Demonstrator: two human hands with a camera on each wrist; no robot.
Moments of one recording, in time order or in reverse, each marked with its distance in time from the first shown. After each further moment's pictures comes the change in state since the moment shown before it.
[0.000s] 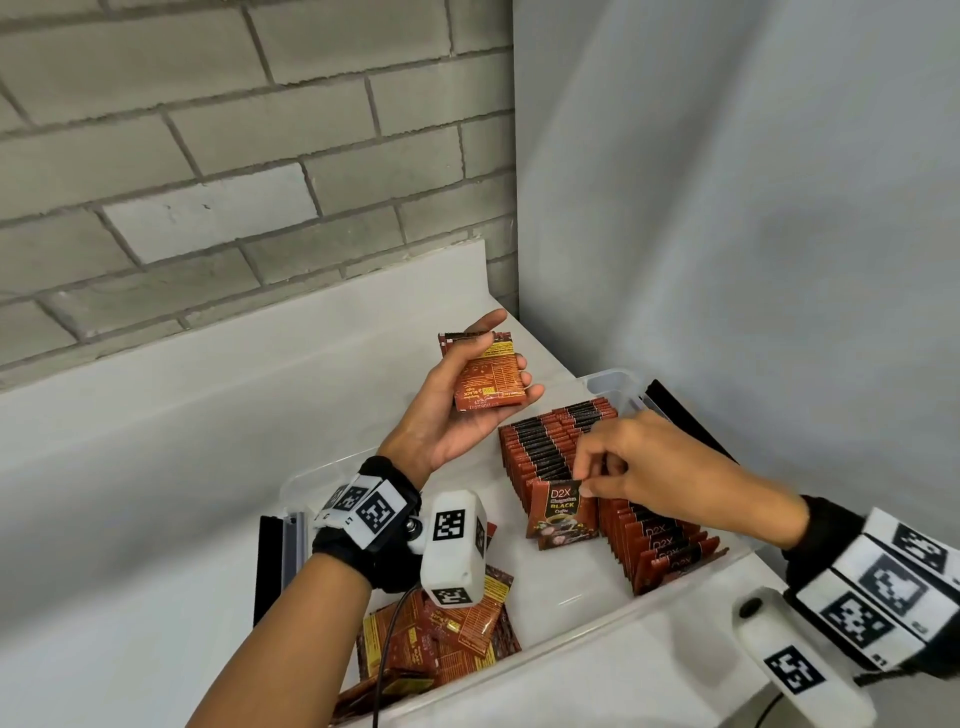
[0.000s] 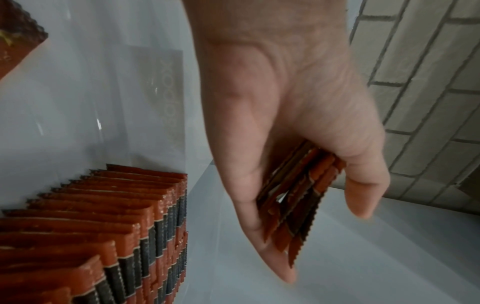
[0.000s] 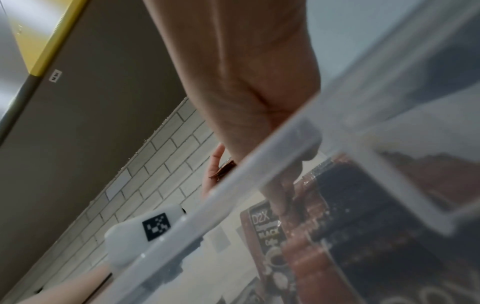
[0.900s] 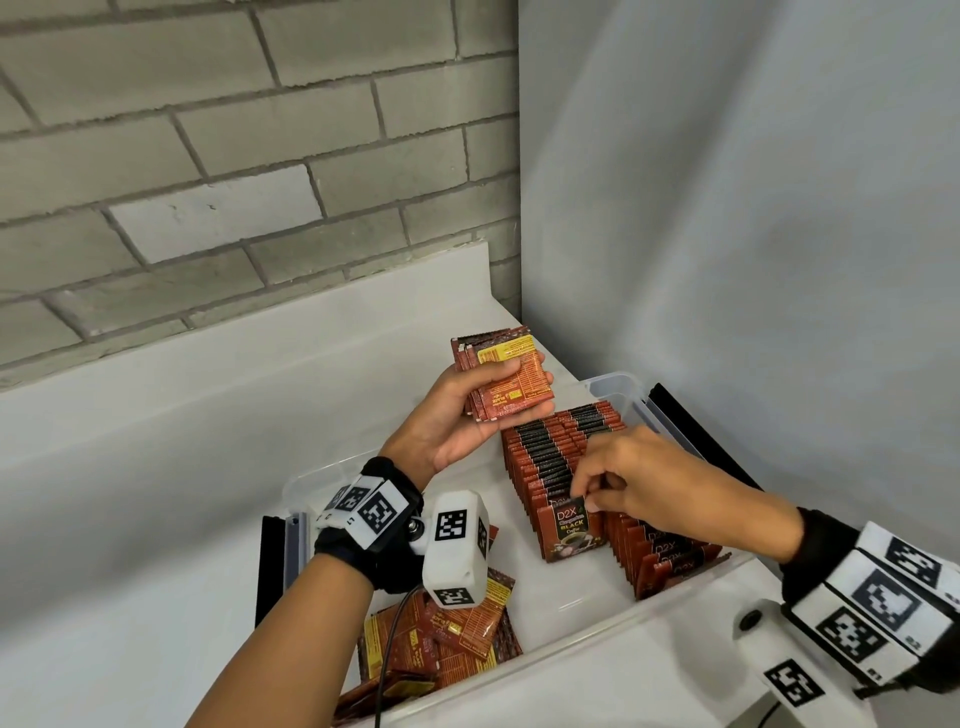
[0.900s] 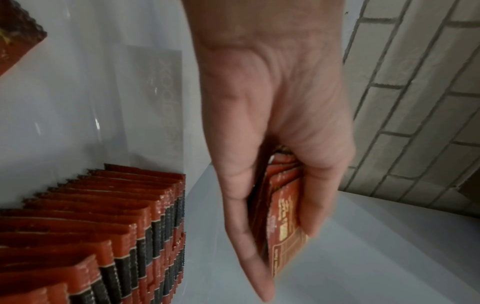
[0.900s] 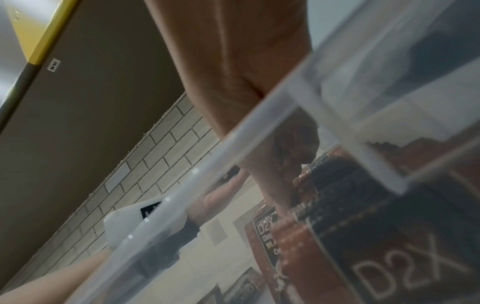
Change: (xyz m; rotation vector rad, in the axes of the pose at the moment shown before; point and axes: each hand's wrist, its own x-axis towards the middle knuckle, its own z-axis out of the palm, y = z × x) left_hand -0.008 0.001 0.015 0.091 0.099 -0.057; right_hand 0.001 0.004 0.008 -0.111 -0.091 -0.027
